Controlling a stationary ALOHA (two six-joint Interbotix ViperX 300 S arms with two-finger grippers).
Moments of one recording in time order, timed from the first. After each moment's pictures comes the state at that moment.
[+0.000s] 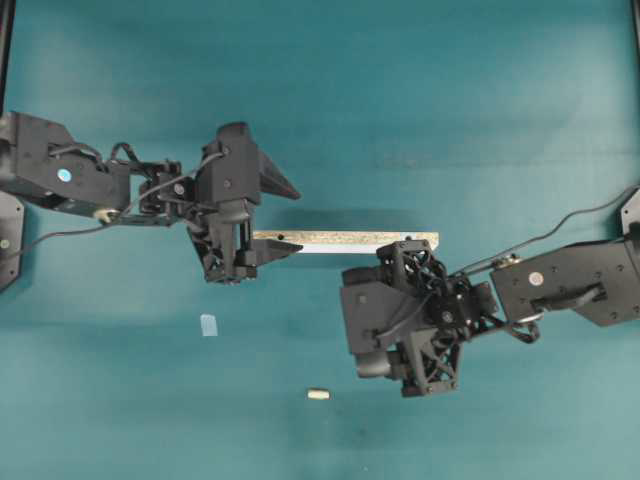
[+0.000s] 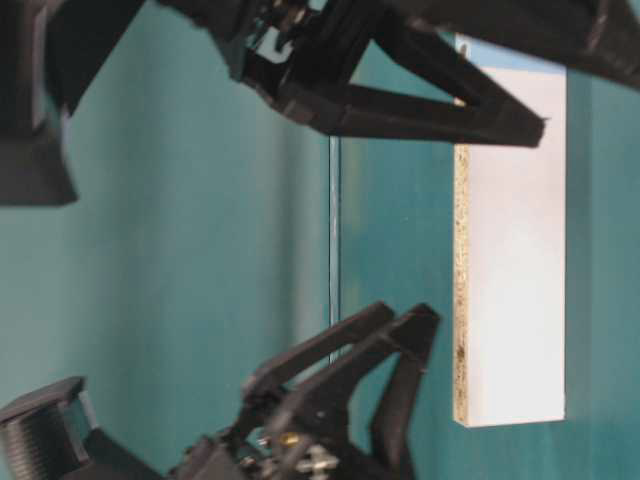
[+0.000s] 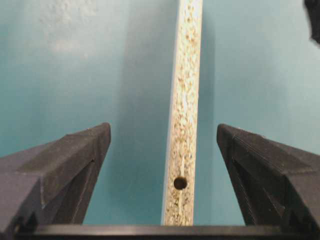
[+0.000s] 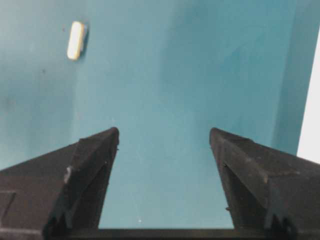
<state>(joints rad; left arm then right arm) 0.03 0.02 0.78 -0.06 -0.18 0.03 0.27 0.05 0.52 -0.11 0.32 0.40</state>
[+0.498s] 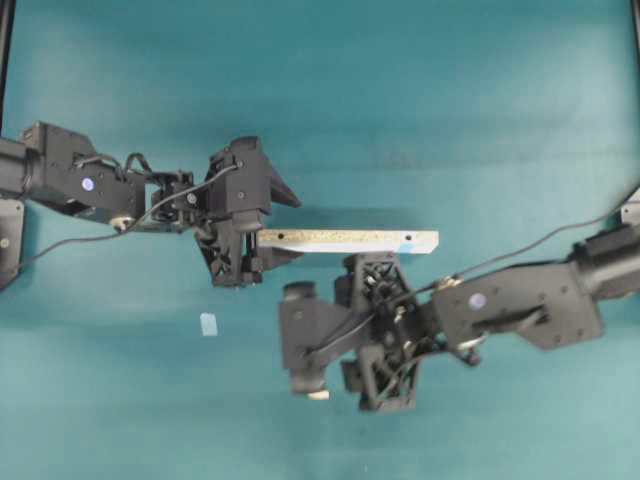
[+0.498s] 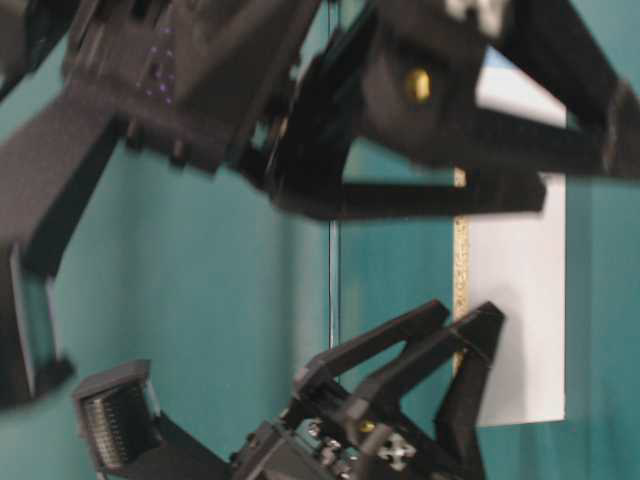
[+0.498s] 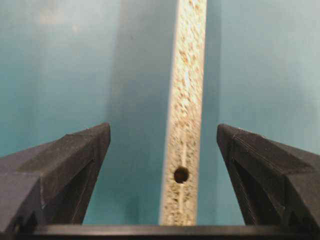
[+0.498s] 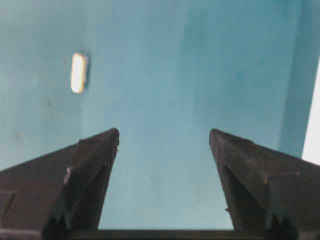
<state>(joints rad) 0.01 0.11 0.78 -0.06 -0.23 0.03 0.29 0.20 0.25 -0.11 0.59 0.43</state>
